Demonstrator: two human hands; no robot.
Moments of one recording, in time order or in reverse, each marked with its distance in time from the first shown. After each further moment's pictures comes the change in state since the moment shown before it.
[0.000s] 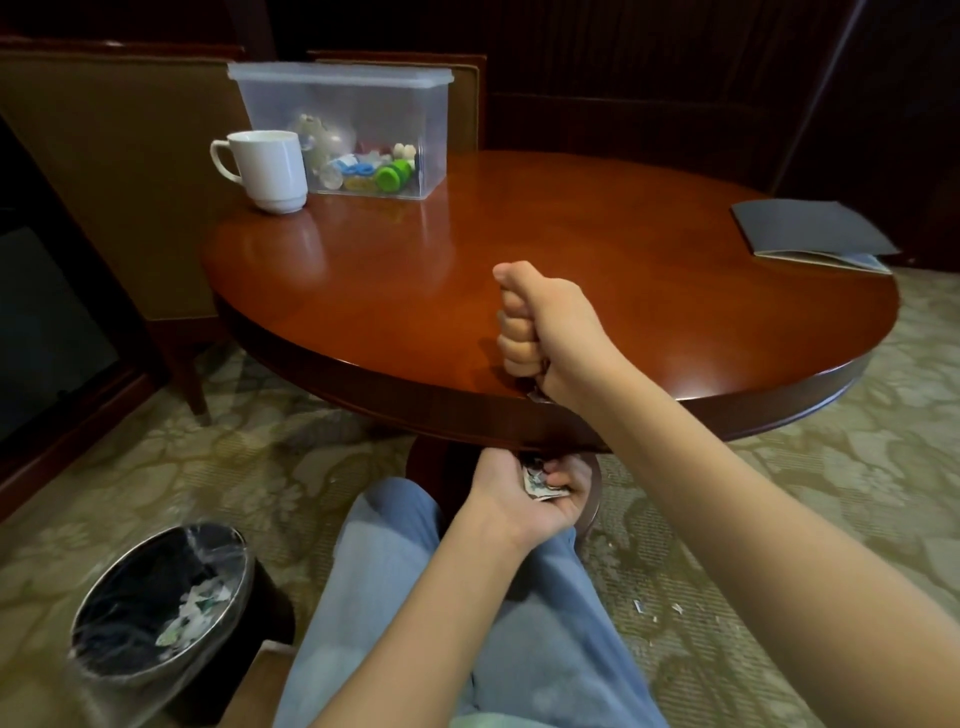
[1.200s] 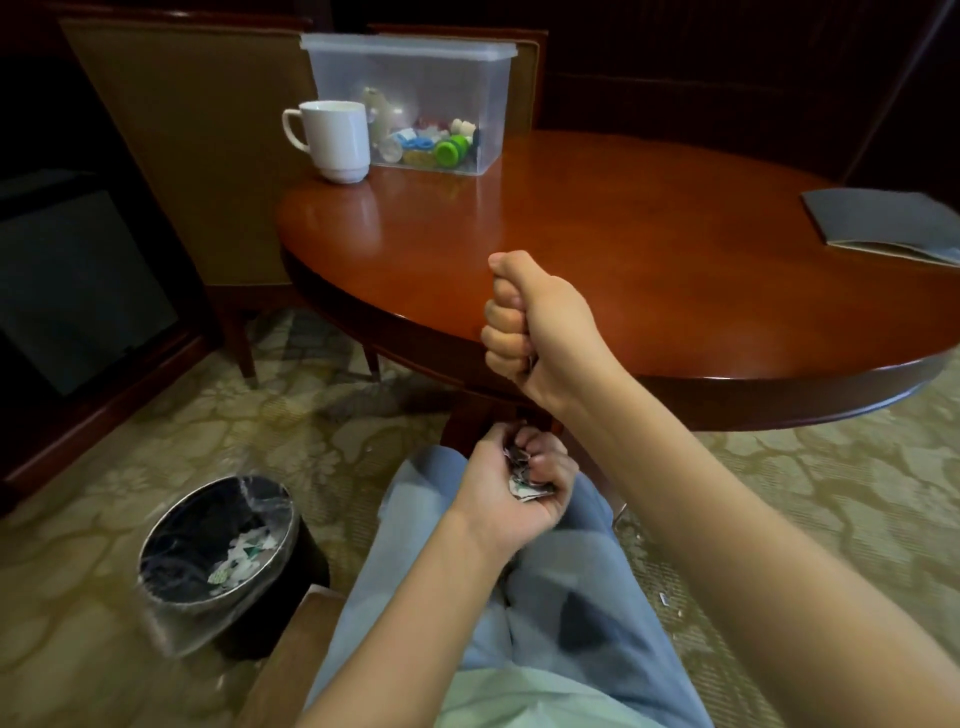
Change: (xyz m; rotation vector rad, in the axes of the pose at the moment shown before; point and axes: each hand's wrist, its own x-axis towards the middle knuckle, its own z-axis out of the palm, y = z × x) left_hand -0.039 0.017 -0.037 -0.094 -0.055 0.051; right_hand -0.016 0.019 0.049 0.201 -0.098 0.073
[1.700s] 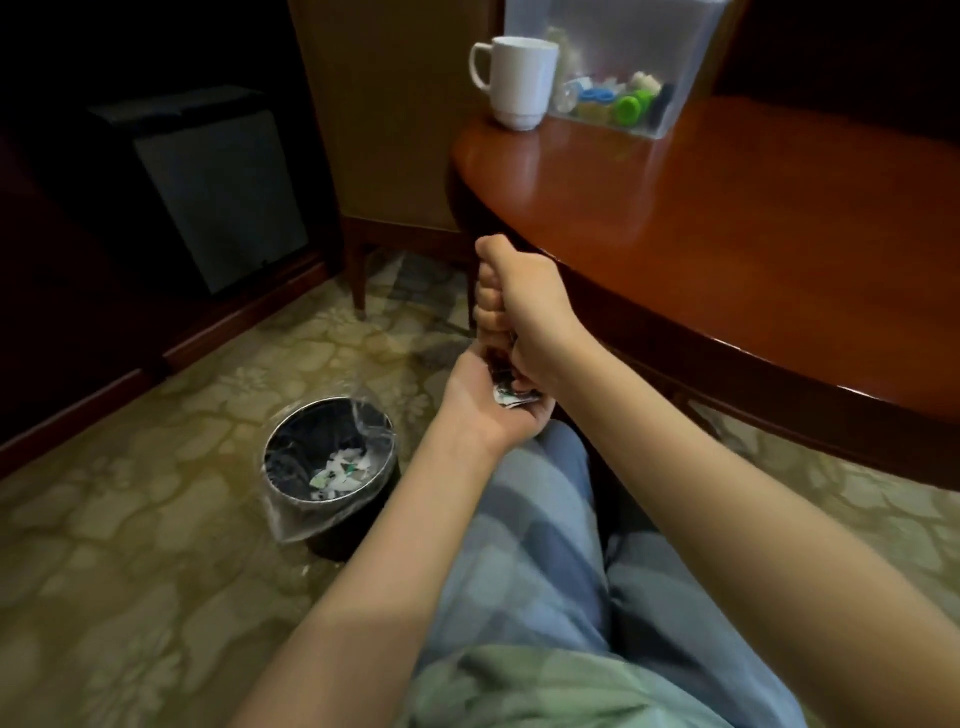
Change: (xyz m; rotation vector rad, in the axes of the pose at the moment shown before) left_hand -0.064 0.109 -0.012 0.061 0.165 0.472; right_hand 0.057 0.078 0.106 -0.259 -0.124 0.090
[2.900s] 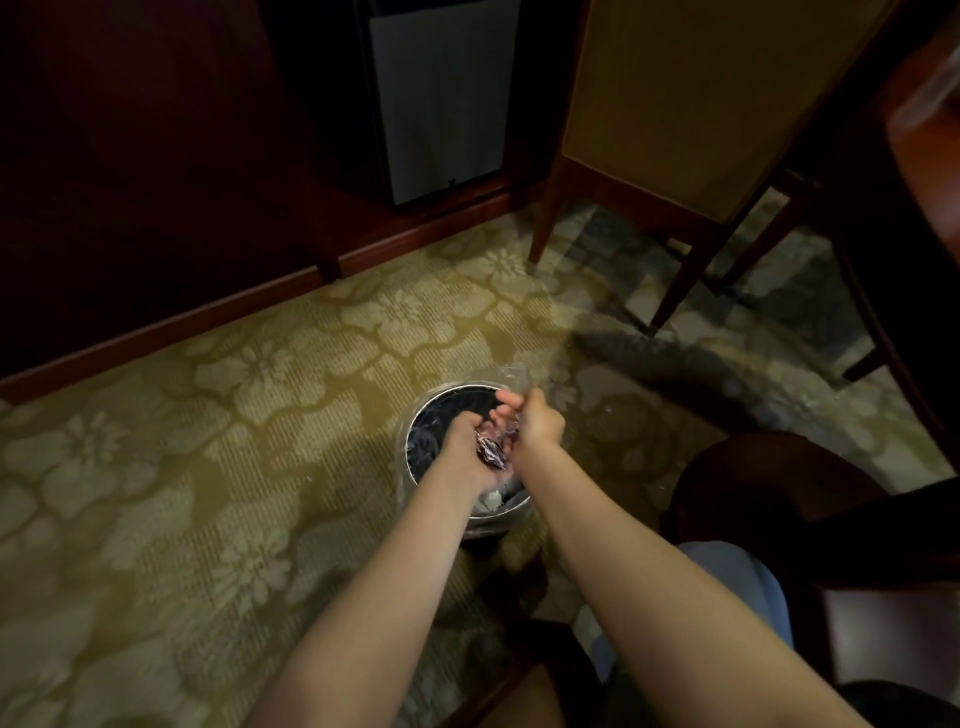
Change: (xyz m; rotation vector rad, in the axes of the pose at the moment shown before) left_hand 0.105 0.186 -0.203 -0.048 0.721 0.084; right_hand 0.192 0.224 0.165 0.058 0.207 0.634
